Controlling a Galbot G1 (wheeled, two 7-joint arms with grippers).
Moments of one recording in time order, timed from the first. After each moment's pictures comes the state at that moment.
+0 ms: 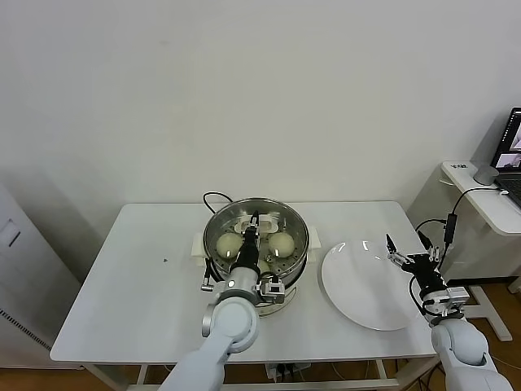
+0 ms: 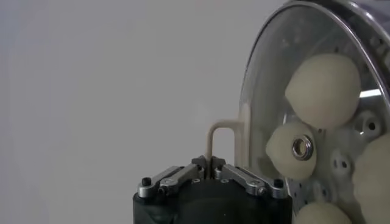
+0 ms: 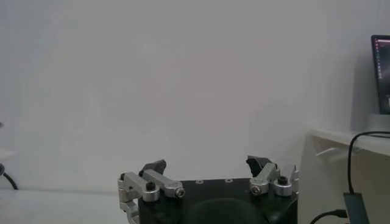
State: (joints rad) left arm 0.91 -1.44 0.09 -1.76 1.50 0.50 0.25; right arm -1.13 1.10 0.67 1.42 0.43 0.24 -0.21
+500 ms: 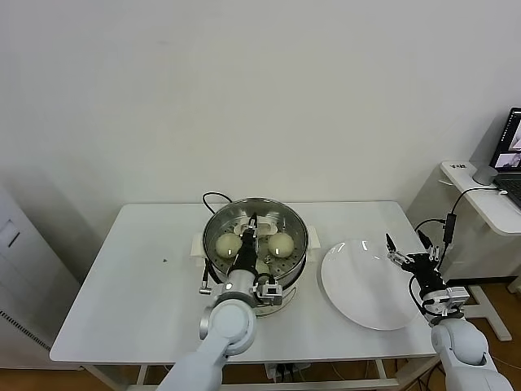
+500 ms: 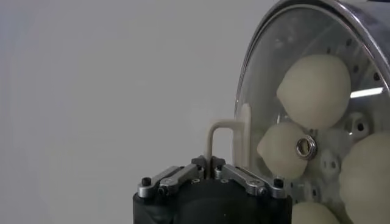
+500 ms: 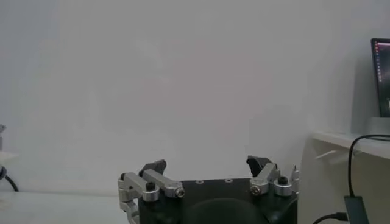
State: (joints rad) left arm 0.92 -1.42 0.08 -1.76 1.44 0.51 0.22; right arm -1.13 1.10 0.67 1.43 0.43 0.24 -0.21
